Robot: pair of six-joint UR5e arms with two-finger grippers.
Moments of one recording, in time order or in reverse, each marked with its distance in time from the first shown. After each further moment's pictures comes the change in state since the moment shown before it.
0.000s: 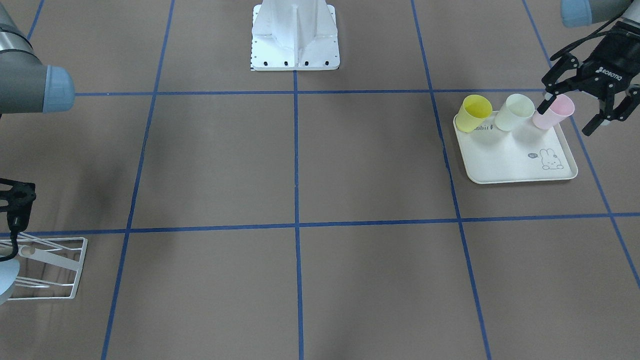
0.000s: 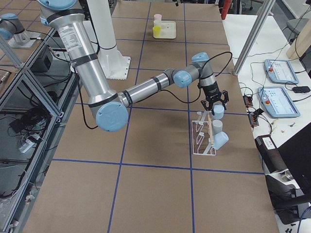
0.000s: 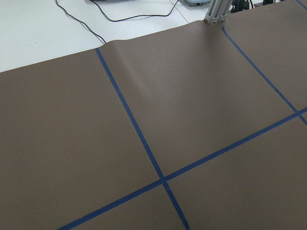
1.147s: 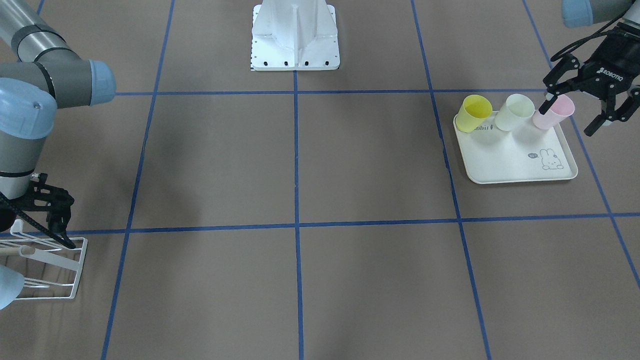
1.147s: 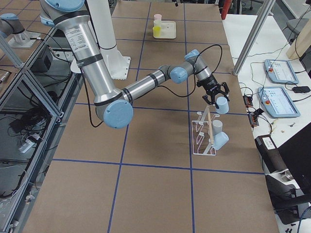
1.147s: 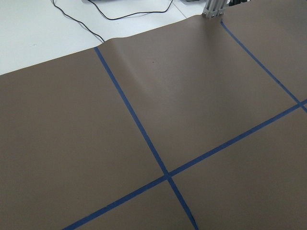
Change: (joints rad) left arm -0.002 0.009 0.003 0.000 0.000 0.042; right arm -0.098 0.020 0.027 -0.011 -0.283 -0.016
